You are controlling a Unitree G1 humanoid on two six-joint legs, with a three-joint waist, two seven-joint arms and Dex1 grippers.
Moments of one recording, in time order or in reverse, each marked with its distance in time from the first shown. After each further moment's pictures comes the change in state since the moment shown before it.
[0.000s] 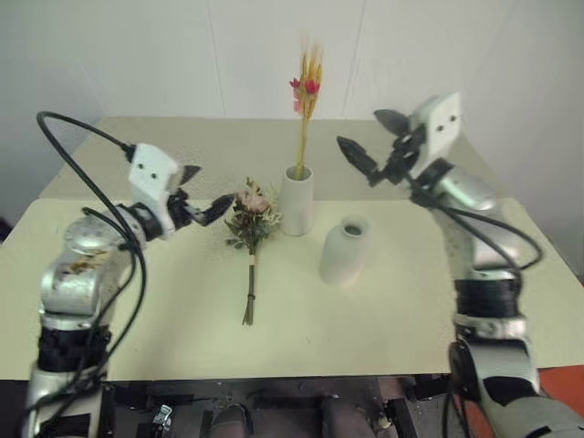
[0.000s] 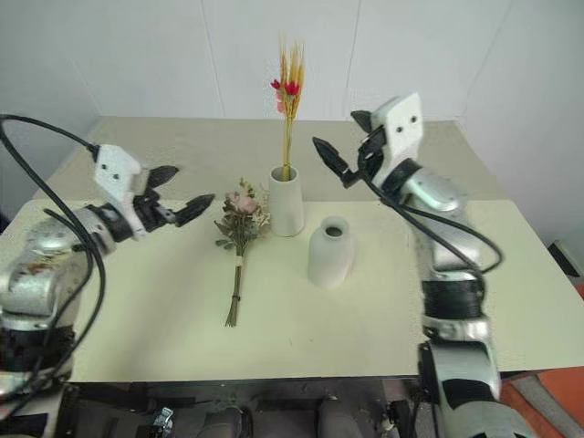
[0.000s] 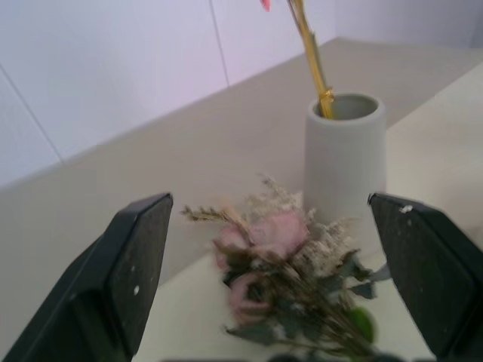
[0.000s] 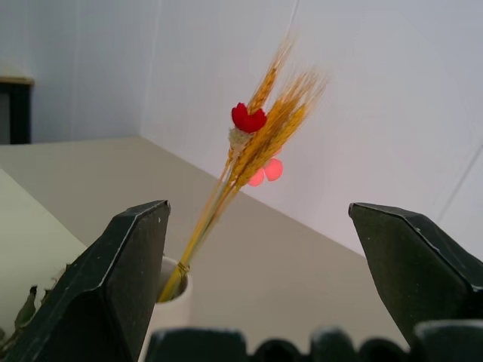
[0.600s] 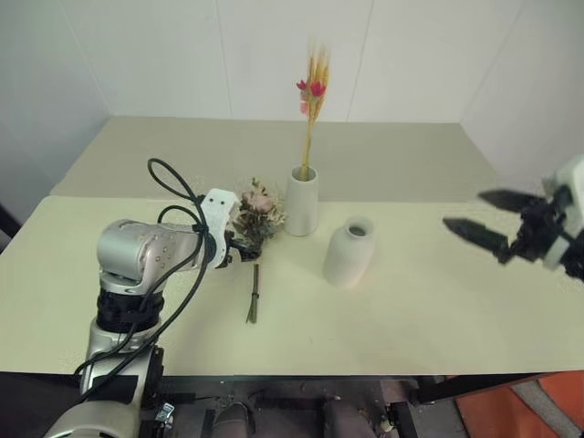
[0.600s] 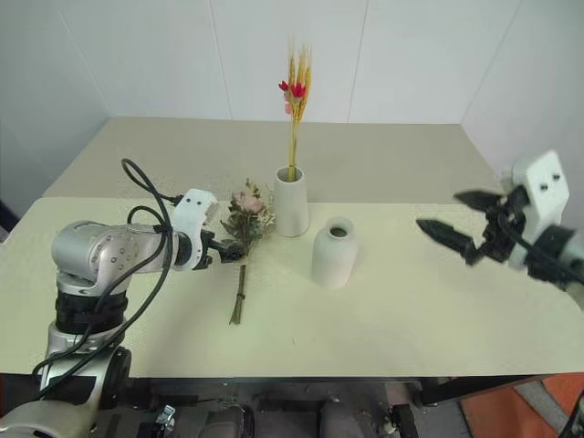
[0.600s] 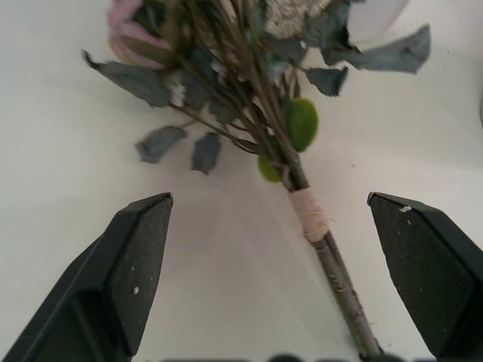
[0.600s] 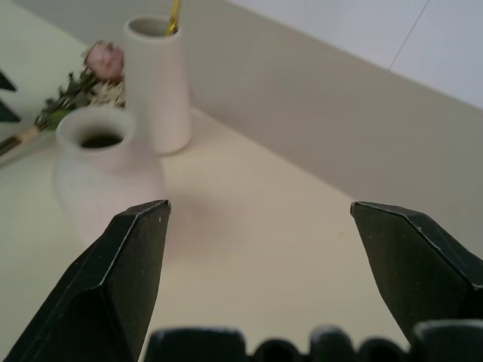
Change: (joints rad) left arm -0.207 -0.137 -0.118 0.207 -0.146 0.709 0.320; right arm 0.585 -0.433 -0.426 -0.237 0.285 0.338 0.315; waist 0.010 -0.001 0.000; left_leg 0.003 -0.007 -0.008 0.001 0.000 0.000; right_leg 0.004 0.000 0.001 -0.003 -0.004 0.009
